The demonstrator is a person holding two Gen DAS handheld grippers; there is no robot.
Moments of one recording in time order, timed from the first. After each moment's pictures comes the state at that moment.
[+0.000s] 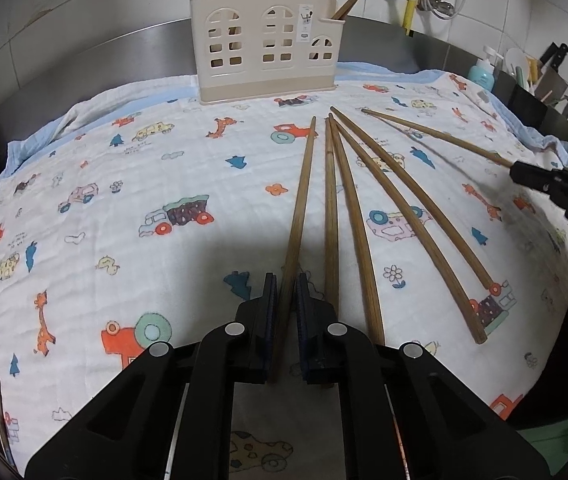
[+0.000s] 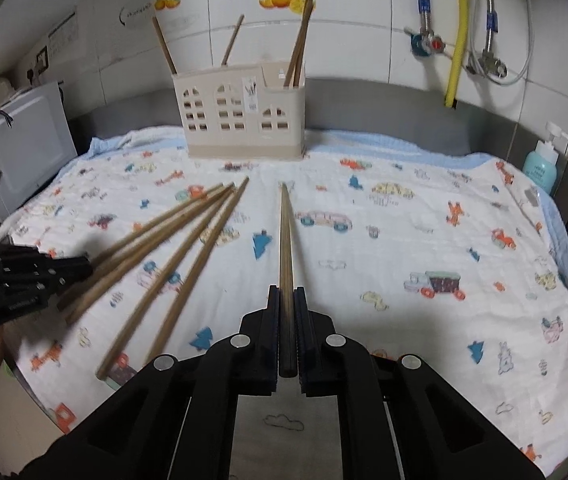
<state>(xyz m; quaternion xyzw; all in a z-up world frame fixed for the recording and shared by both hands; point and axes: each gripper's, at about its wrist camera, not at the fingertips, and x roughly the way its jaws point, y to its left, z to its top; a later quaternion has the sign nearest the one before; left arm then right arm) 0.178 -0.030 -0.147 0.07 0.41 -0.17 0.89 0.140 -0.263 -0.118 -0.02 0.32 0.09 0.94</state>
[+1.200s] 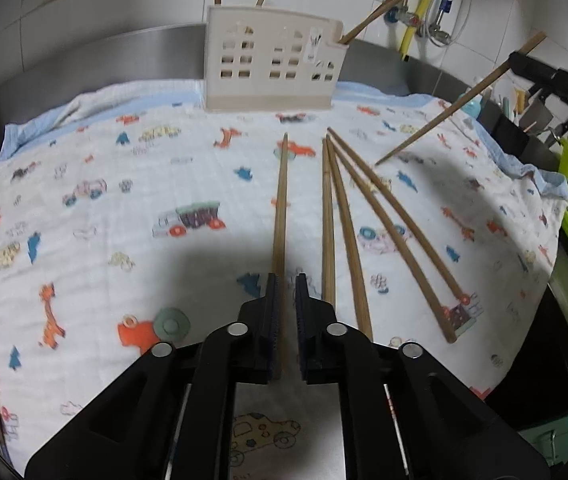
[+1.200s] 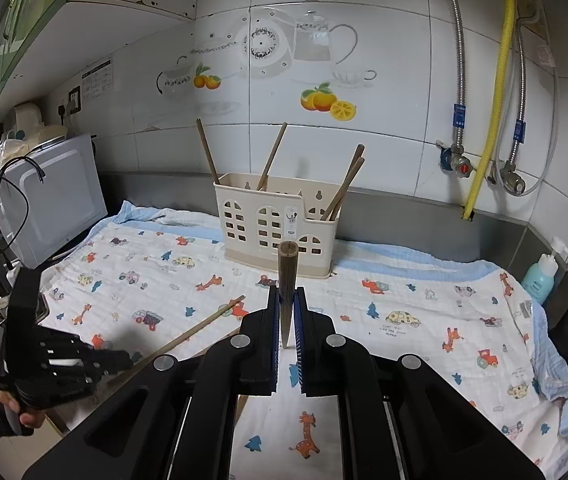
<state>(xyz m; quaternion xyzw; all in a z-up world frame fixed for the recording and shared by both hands) 0.173 -0.006 -0.134 0.01 0.41 -0.20 0.89 0.156 -0.231 -0.008 -0.05 0.24 0.12 0.96</state>
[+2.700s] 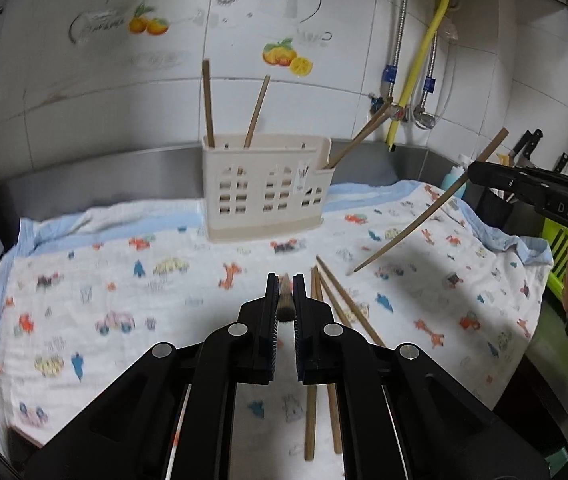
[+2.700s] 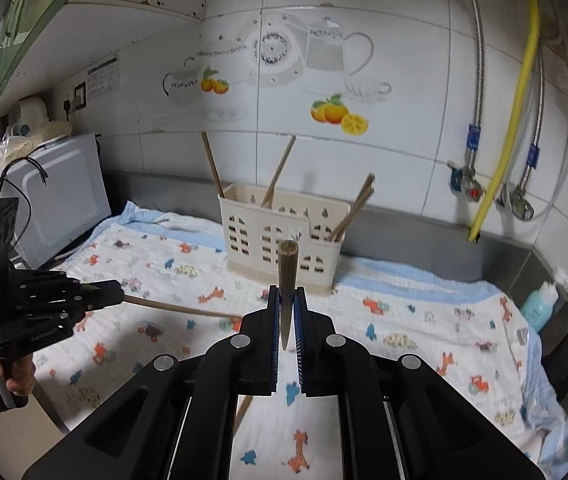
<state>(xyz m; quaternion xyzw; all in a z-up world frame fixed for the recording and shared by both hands) 0.193 -0.013 -0.028 0.01 0.29 -0.21 0.93 0.178 -0.223 0.027 -0.06 0.24 0.14 0.96</state>
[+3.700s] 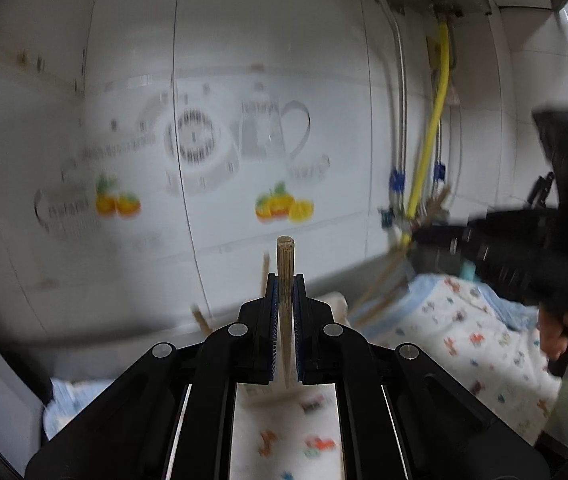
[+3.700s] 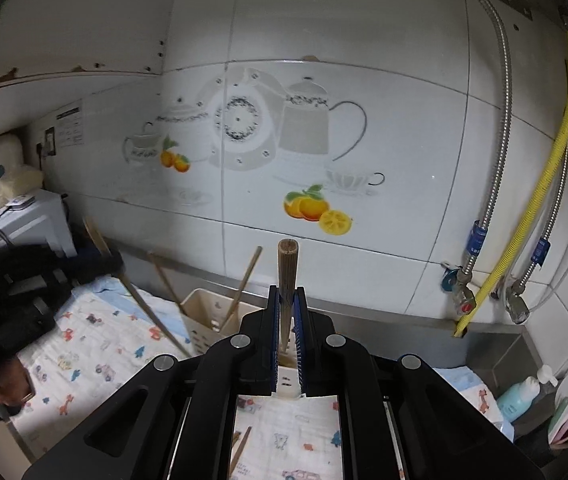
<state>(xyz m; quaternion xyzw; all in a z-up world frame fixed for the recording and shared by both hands) 0.278 -0.057 0.121 0.07 0.15 -0.20 0.97 0.291 -0.222 0.119 -0.07 0.21 0.11 0.97</state>
